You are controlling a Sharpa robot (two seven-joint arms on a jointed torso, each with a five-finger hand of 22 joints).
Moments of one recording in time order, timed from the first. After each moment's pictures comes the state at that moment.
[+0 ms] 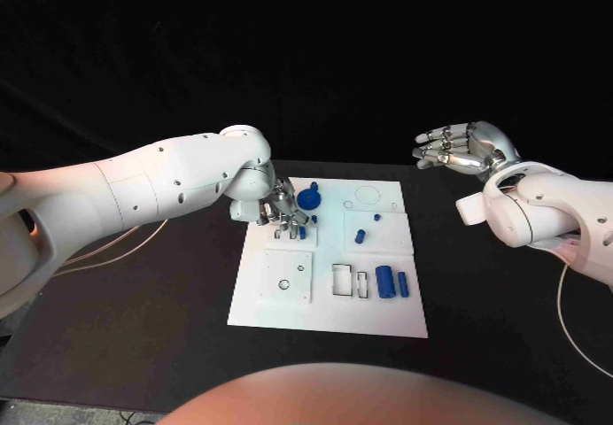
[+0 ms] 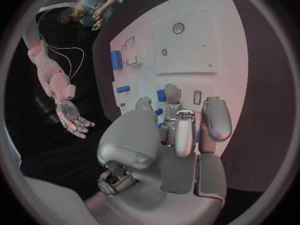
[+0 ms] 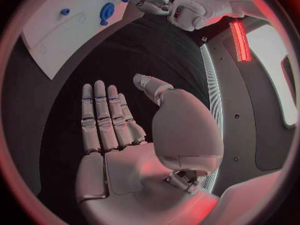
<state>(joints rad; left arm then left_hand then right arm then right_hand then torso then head) 1.30 -0.56 -0.09 1.19 -0.77 0.43 -0.69 1.25 0.22 -0.43 0.29 0.69 0.72 0.09 0.59 0.69 1.15 0.01 0.87 0.73 1.47 -0.05 1.56 1.31 0.08 1.37 0.06 1.35 1.23 1.29 -0.84 -0.15 1.44 -0.47 -0.52 0.20 1.17 -0.22 0.54 -0.04 0.32 0.82 0.21 0.18 0.35 0.99 0.17 0.22 0.13 0.98 0.14 0.27 0.41 0.18 0.84 0.25 0.15 0.40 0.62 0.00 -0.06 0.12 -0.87</state>
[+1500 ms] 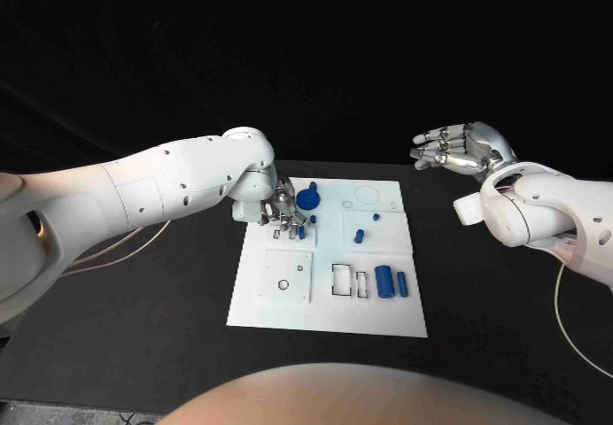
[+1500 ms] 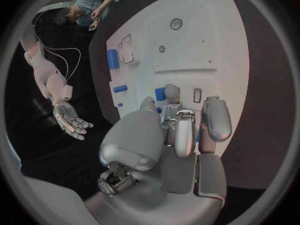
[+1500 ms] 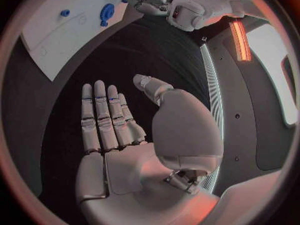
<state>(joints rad) 1.29 -0.54 -0.09 1.16 -0.80 0.43 -0.70 1.32 0.24 -0.36 0.29 0.43 0.73 0.09 0.59 0.67 1.14 0.01 0.87 0.72 1.47 -0.05 1.56 1.31 0.08 1.37 0.06 1.34 1.25 1.28 -0.84 -0.15 1.43 -0.47 -0.51 0.20 1.17 -0.22 0.54 -0.03 0.32 0.82 0.21 0.18 0.35 0.99 0.17 0.22 0.13 0.98 0.14 0.27 0.41 0.18 0.84 0.25 0.15 0.39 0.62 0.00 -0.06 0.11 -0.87</state>
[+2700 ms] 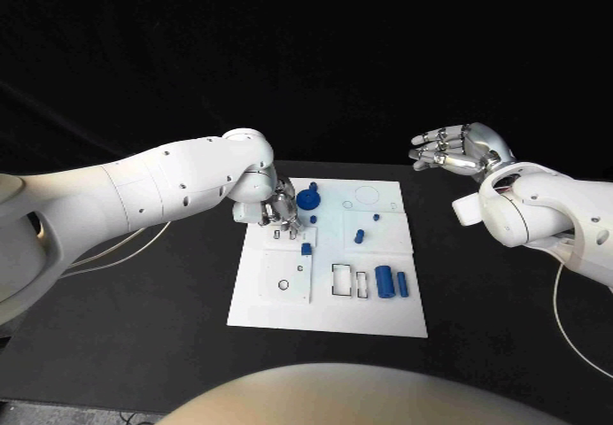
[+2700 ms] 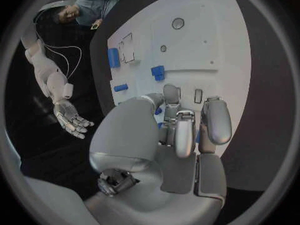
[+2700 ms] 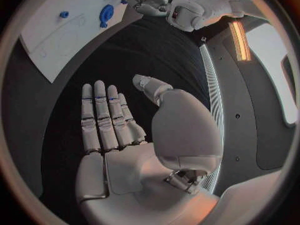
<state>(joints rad) 1.29 -0.54 -0.09 1.17 -0.78 0.41 -0.70 1.35 -0.06 0.46 0.27 0.34 0.75 0.07 0.71 0.74 1.18 -0.02 0.88 0.71 1.47 -0.06 1.56 1.31 0.08 1.38 0.04 1.34 1.30 1.28 -0.83 -0.15 1.43 -0.47 -0.51 0.20 1.17 -0.21 0.54 -0.03 0.33 0.82 0.21 0.19 0.35 0.99 0.17 0.22 0.12 0.98 0.14 0.27 0.41 0.18 0.84 0.25 0.15 0.39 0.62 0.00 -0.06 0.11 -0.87</state>
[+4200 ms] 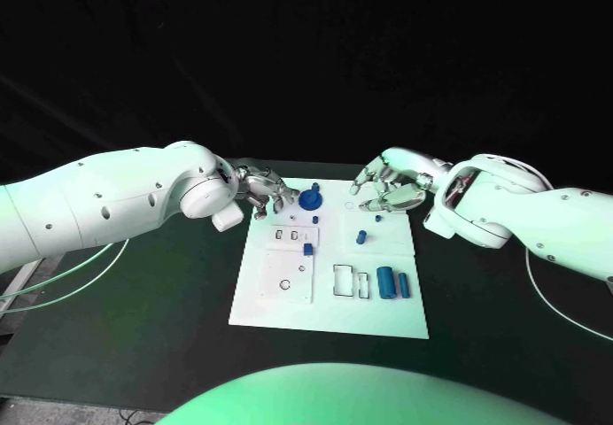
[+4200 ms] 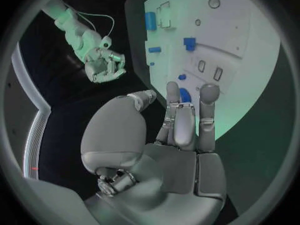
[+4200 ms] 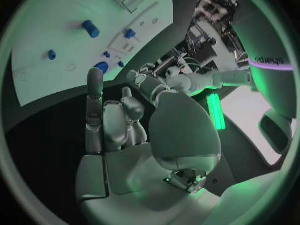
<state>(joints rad) 1.26 -0.83 -0.08 1.42 -0.56 -0.02 -0.35 1.14 -0.16 0.52 0.26 0.22 0.68 0.11 0.65 0.64 1.11 0.02 0.79 0.60 1.46 -0.04 1.33 1.22 0.15 1.16 0.07 0.97 0.98 1.30 -0.72 -0.15 1.48 -1.16 -0.18 0.10 1.21 -0.18 0.52 -0.20 0.30 0.98 0.12 0.20 0.32 1.35 0.03 1.15 1.04 1.46 -0.04 1.27 1.18 0.18 1.16 0.07 0.65 0.79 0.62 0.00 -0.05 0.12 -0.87</state>
